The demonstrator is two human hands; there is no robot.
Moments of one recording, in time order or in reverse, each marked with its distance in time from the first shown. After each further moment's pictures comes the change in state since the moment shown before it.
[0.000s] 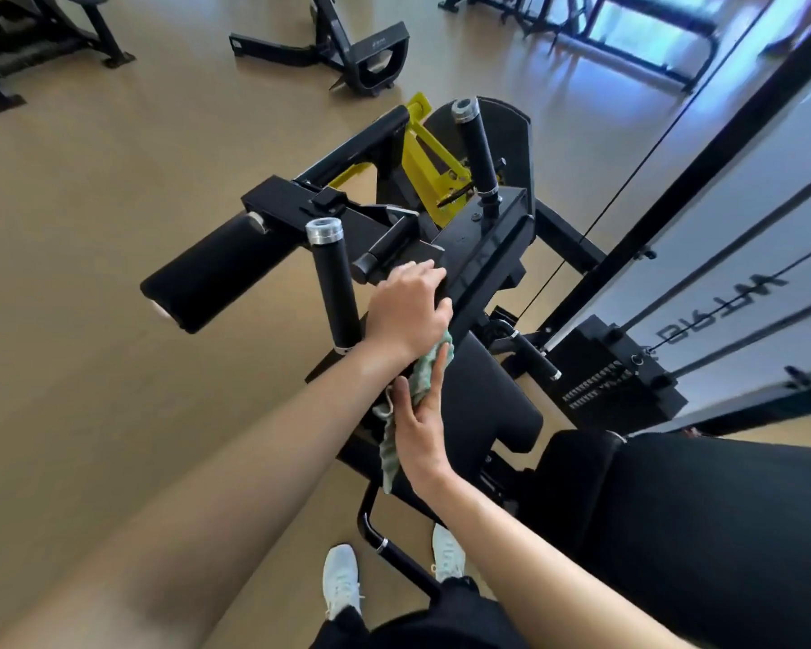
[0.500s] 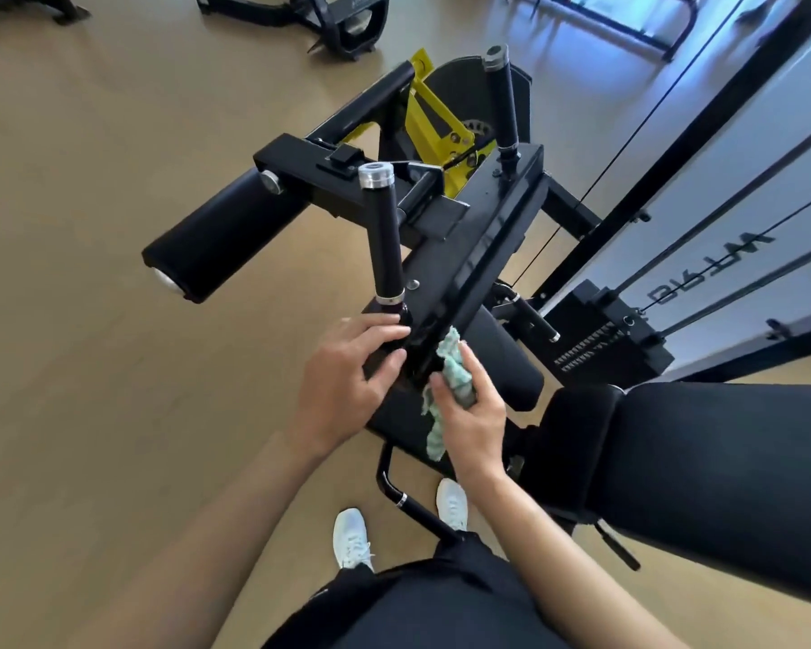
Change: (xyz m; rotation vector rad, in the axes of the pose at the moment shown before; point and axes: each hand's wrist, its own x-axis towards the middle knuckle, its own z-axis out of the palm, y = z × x) left_hand -0.155 -0.084 -0.042 -0.306 0.144 0.133; right_hand -0.061 0.010 -0.006 -0.025 0.240 -0.059
